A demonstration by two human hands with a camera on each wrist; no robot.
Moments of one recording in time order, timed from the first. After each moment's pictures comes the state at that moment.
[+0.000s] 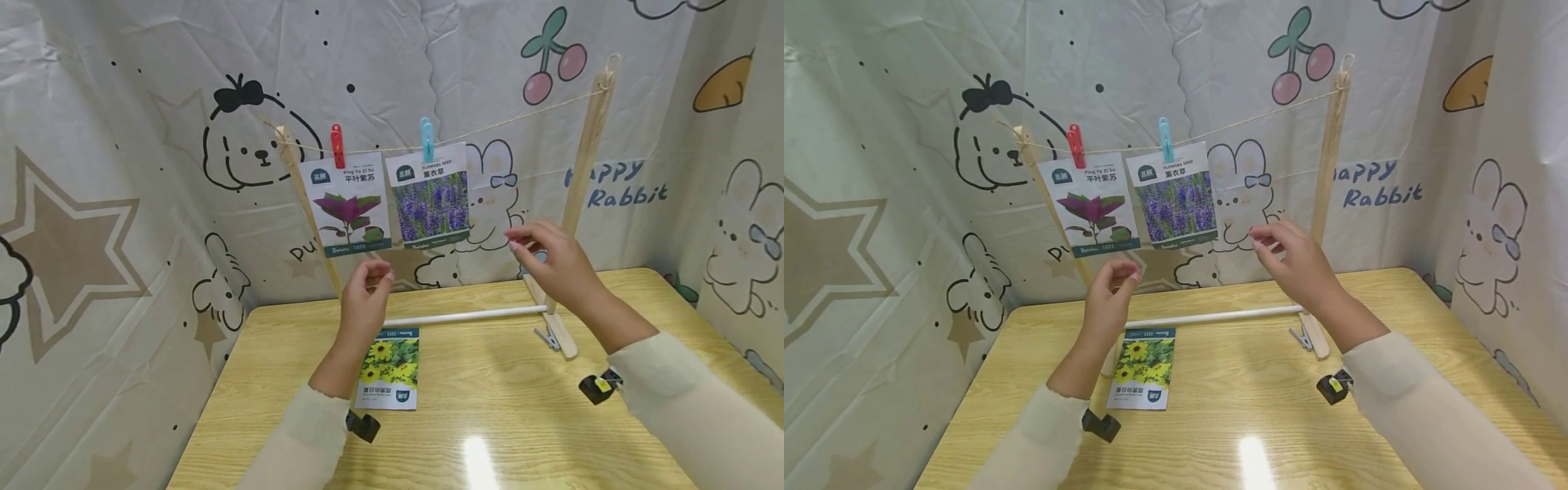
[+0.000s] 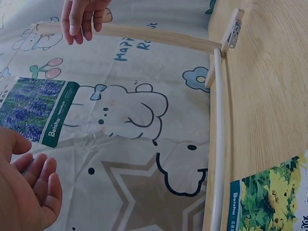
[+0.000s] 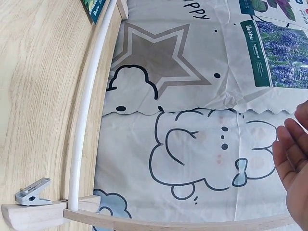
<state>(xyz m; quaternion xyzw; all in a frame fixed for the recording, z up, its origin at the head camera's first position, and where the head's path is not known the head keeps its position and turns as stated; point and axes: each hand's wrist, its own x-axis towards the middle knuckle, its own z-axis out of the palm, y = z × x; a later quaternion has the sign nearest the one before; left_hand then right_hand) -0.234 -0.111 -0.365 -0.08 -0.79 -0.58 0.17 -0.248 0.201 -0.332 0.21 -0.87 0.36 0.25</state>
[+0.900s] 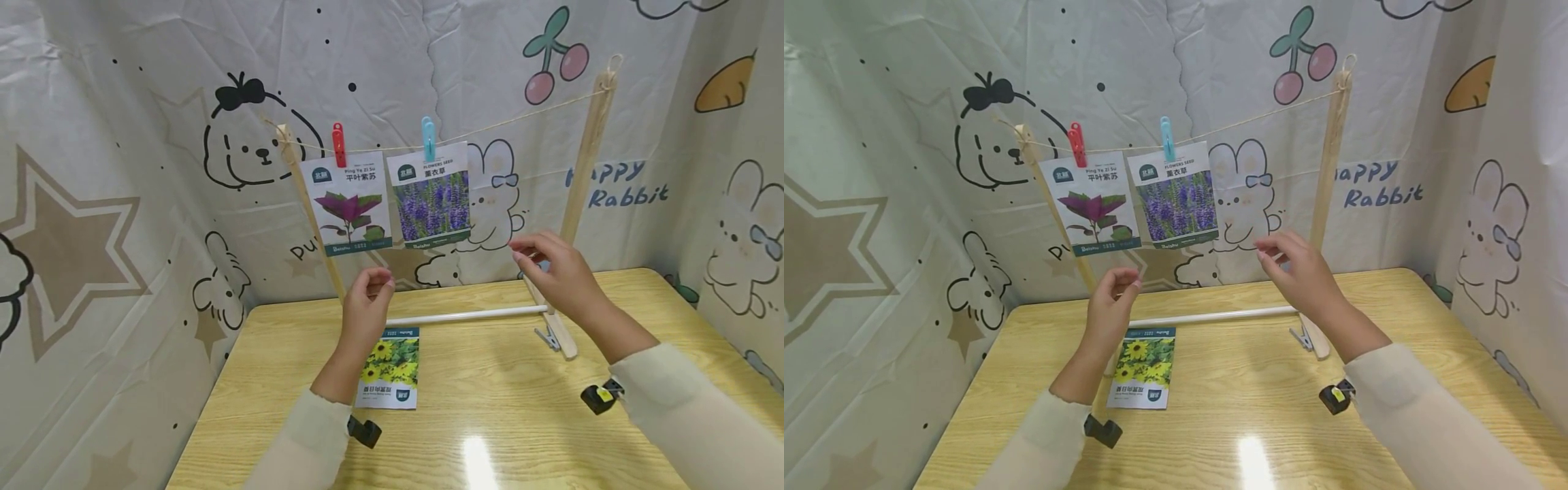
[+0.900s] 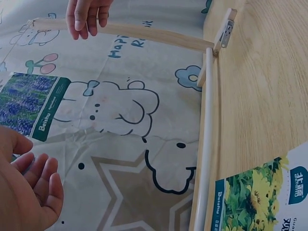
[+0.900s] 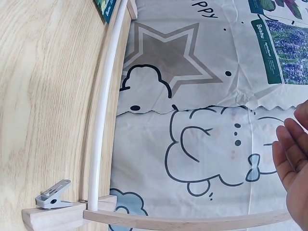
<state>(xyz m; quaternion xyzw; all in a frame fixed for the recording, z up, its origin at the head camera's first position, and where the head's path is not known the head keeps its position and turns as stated) -0.232 -0.114 -0.380 -0.07 -0.79 -0.59 0.16 -0.247 0.206 -0.351 0.22 -0.87 0.35 0.26</state>
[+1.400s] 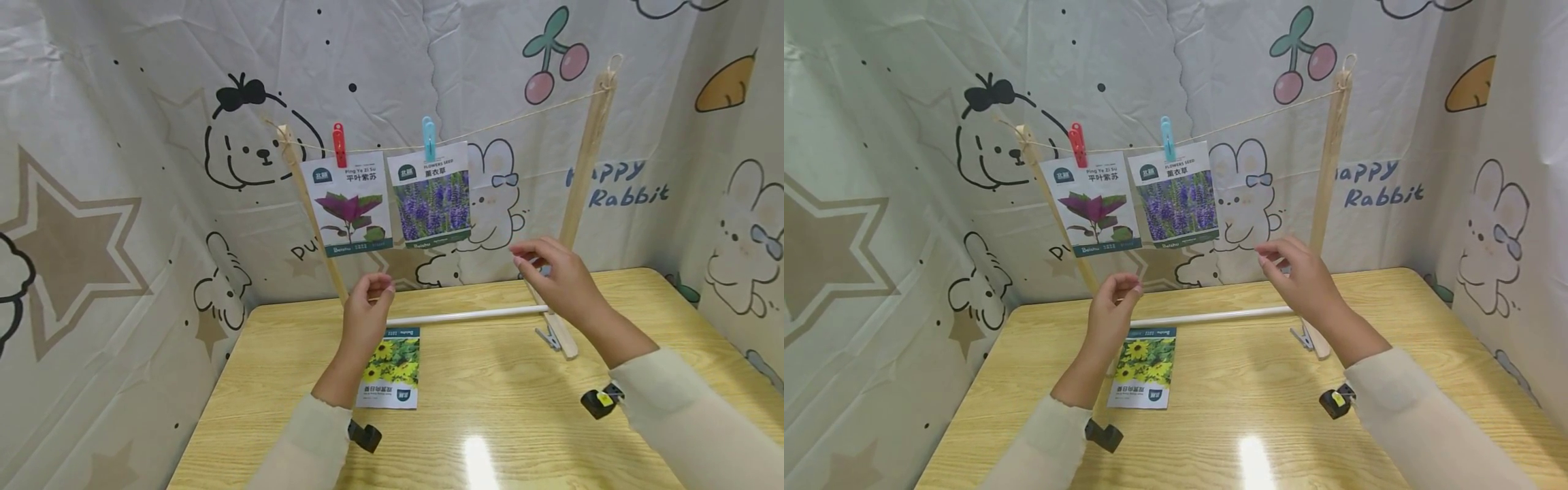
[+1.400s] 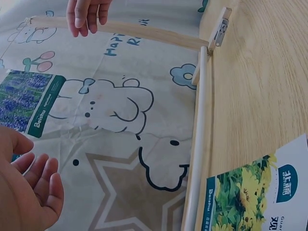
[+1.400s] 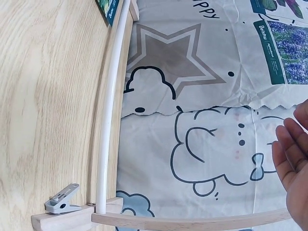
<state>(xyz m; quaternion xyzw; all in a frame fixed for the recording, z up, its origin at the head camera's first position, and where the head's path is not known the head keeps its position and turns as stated) -0.229 -0.116 -0.388 -0.06 -0.79 -0.59 0.14 -0.242 0.206 -0.358 0.21 -0.87 0.36 0.26</state>
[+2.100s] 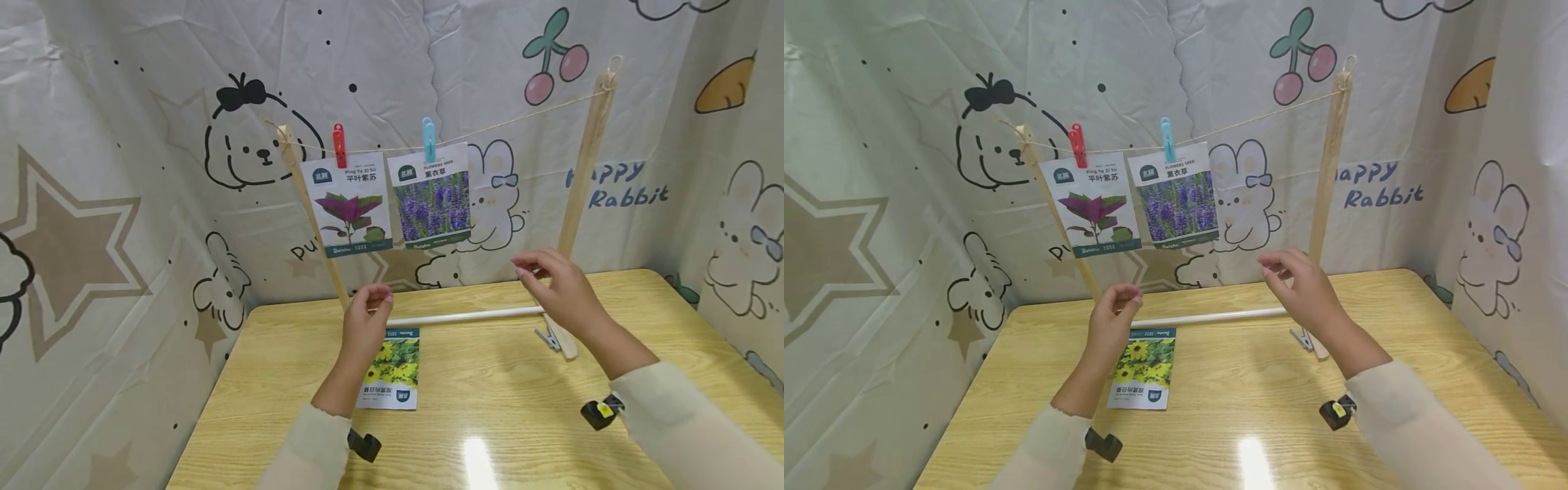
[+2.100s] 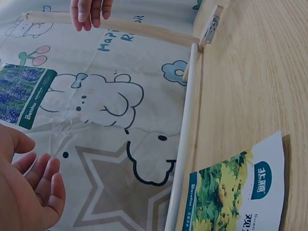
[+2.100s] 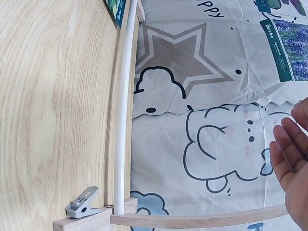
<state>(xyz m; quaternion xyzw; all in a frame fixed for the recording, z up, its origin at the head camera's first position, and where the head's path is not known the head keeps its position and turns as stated) -0.225 -0.118 -0.404 -0.03 -0.80 -0.59 0.13 -0.239 0.209 -0.374 0.20 -0.87 0.36 0.26</state>
